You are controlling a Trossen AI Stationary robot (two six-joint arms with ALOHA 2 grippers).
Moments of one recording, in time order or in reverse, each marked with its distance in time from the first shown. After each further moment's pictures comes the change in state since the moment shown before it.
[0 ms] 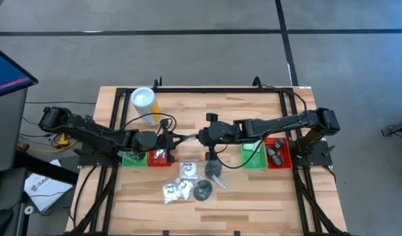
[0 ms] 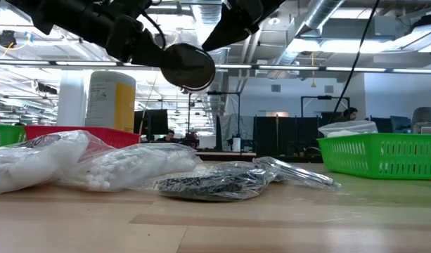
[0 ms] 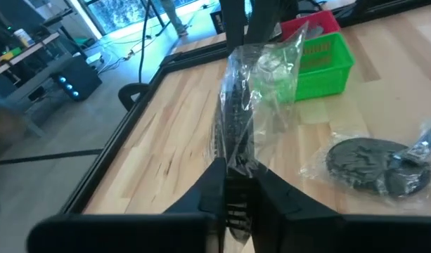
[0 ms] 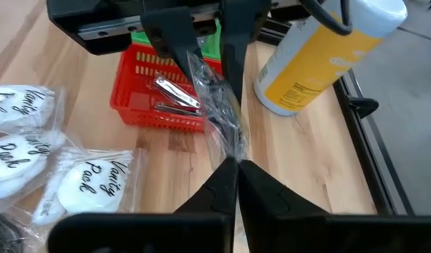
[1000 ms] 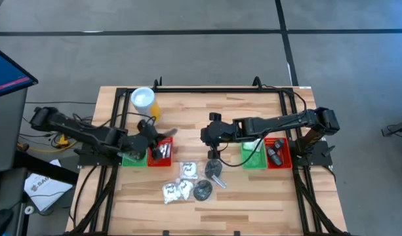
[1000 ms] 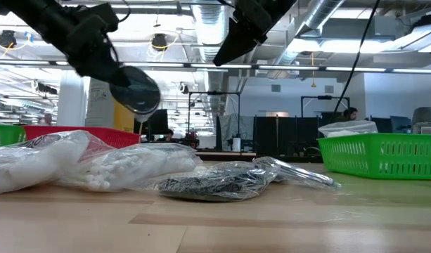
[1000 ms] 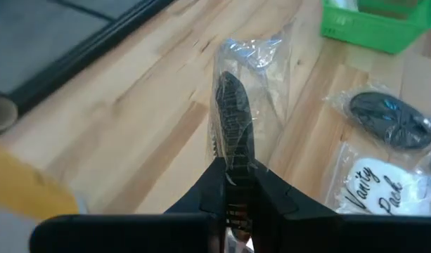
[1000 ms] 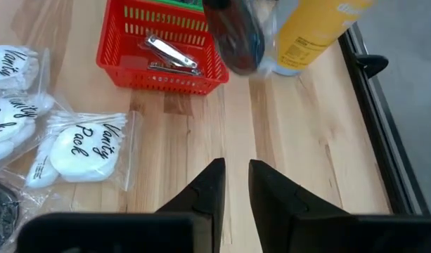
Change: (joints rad) left arm -0.079 -0.288 0.000 -0.682 -0.153 -0.682; right arm -0.025 0.001 0.000 -0.119 0.000 0.051
